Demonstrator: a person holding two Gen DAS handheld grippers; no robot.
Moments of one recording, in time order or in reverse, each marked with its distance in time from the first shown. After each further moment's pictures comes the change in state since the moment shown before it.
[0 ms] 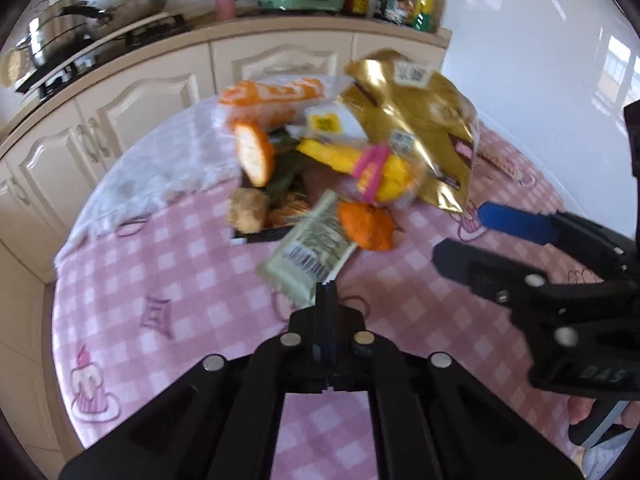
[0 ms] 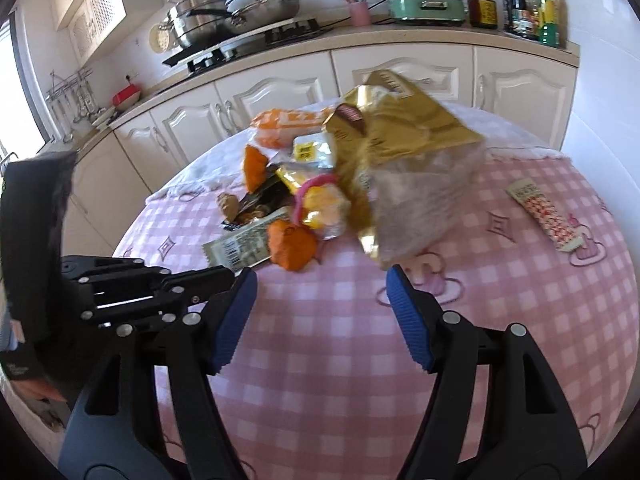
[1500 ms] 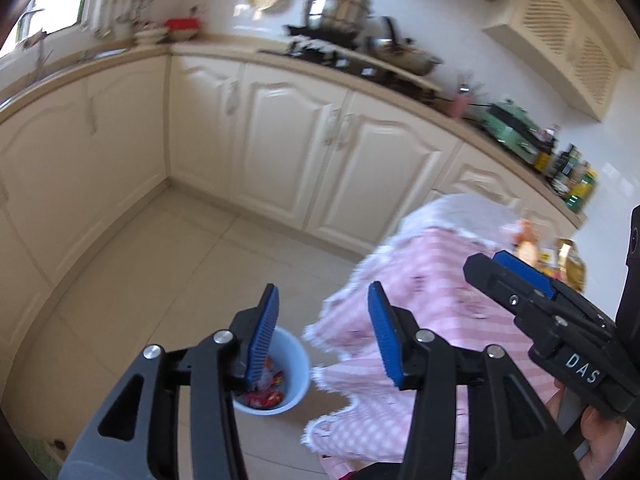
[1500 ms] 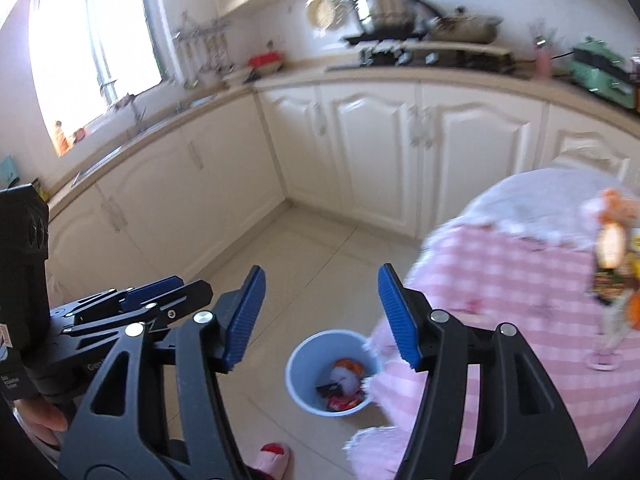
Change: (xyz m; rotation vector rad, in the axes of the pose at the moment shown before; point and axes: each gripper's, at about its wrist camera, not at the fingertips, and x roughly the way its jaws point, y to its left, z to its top) left arm -0.205 0.226 -0.156 -0.598 -0.258 0.284; right arm 0.015 0.282 -0.003 -0.273 -0.075 0.284
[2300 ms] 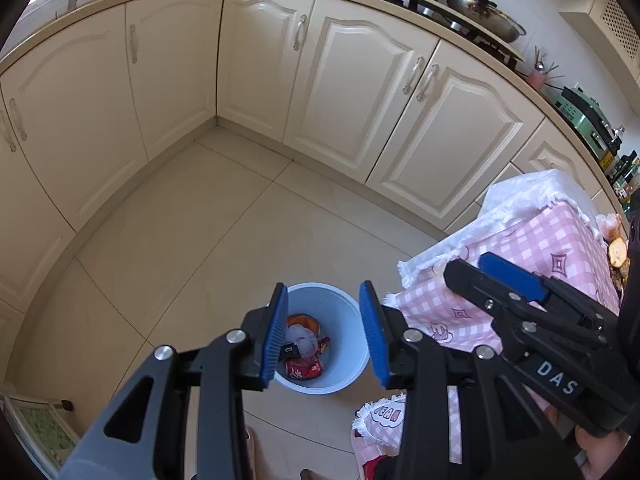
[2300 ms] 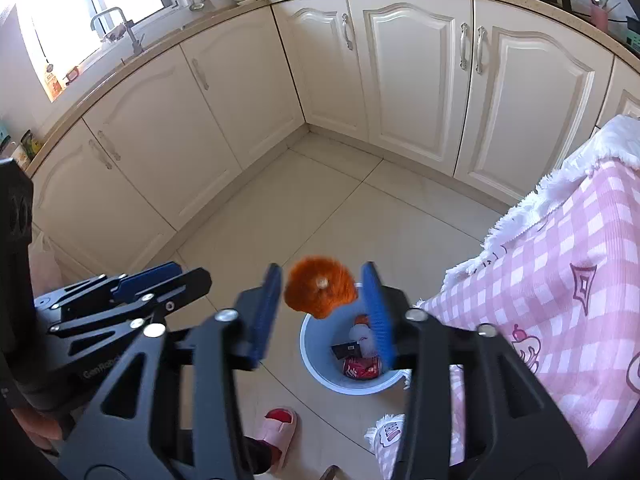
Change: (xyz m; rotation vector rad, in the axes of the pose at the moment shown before) left arm 0.092 0.121 -0.035 -0.143 0.179 0.155; right arm 0.173 0.061 -0.044 -0.055 0.296 0.084
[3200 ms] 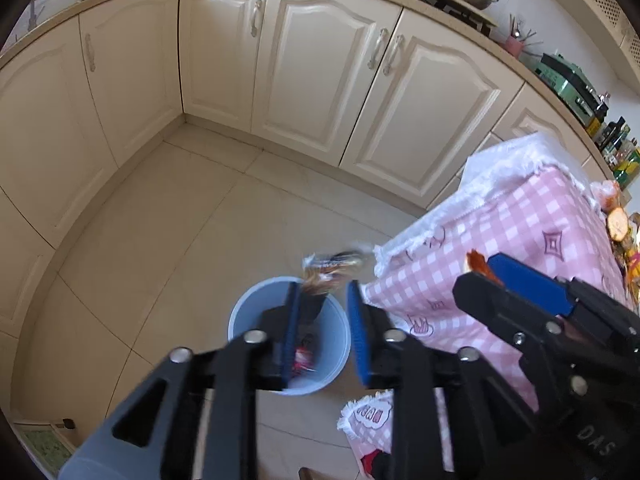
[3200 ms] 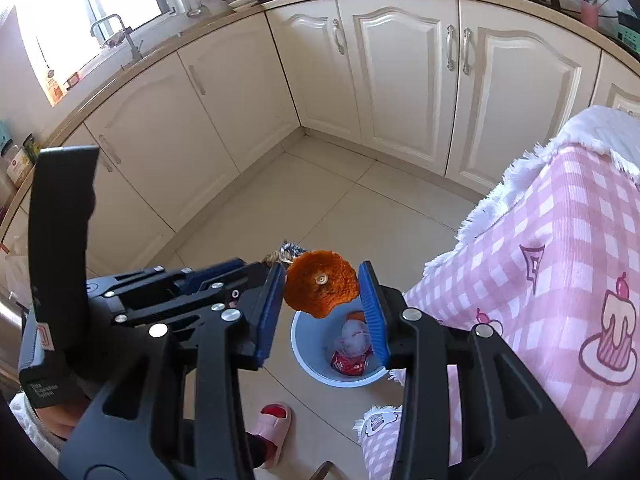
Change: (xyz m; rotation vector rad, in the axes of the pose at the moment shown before) left arm 0.039 -0.055 0.002 0.091 0.041 -0.044; right arm -0.020 -0.026 -0.008 0.017 -0.006 -0.001
